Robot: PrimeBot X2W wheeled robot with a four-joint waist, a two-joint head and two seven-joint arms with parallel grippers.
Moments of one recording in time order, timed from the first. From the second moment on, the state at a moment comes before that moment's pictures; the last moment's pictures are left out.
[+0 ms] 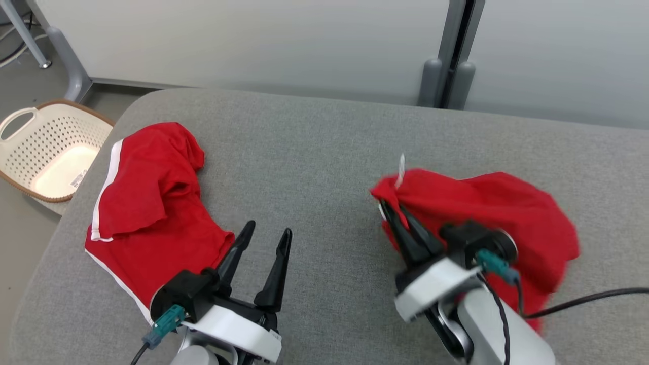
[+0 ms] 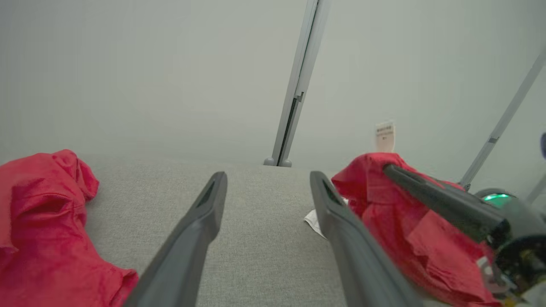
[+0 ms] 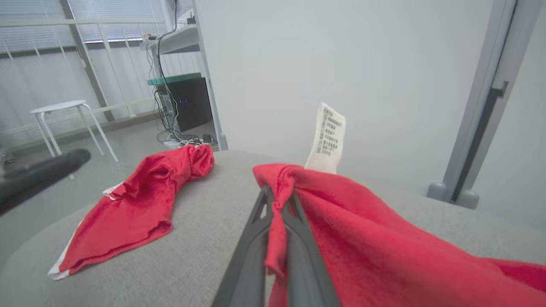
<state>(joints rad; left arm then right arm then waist) -0.14 0.05 -0.32 0.24 -0.37 -0.13 -0.26 -0.39 -0.05 0.51 0.51 0.26 0.13 -0.25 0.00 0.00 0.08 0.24</state>
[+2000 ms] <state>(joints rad) -0.15 0.05 -0.21 0.19 -0.50 -0.13 -0.26 -0.16 -0.14 0.06 0.16 0.31 0.13 -0.26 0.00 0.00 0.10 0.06</state>
